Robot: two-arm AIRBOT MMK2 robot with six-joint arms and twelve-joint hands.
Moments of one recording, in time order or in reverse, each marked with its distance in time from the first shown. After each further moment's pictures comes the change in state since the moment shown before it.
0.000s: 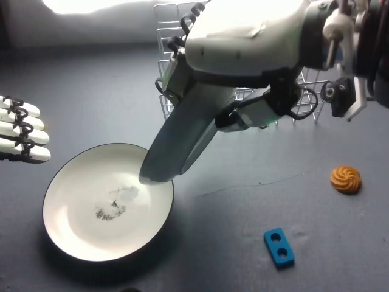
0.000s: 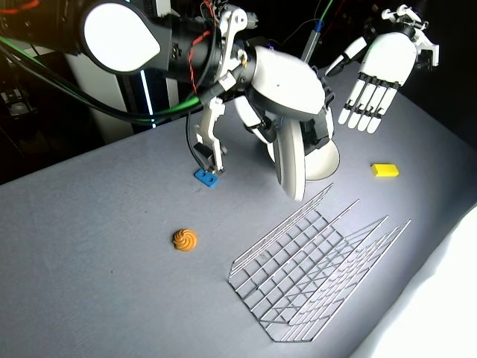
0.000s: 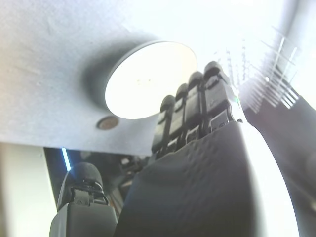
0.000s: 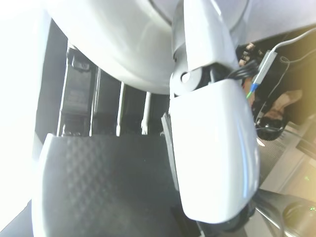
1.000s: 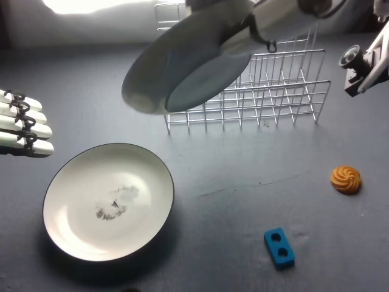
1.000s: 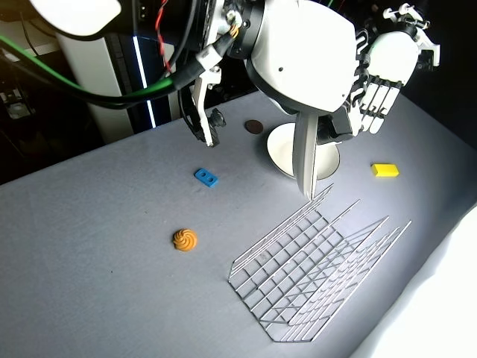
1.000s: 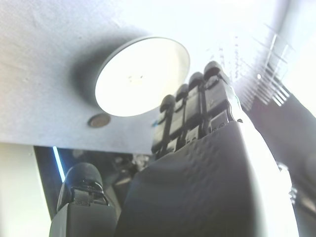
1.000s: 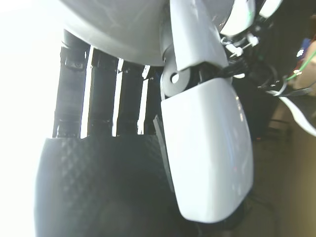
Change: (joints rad) left arm -0.008 0.000 0.000 -0.013 0.006 -0.010; right arm 0.169 0.063 0.057 0.469 -0.117 0.019
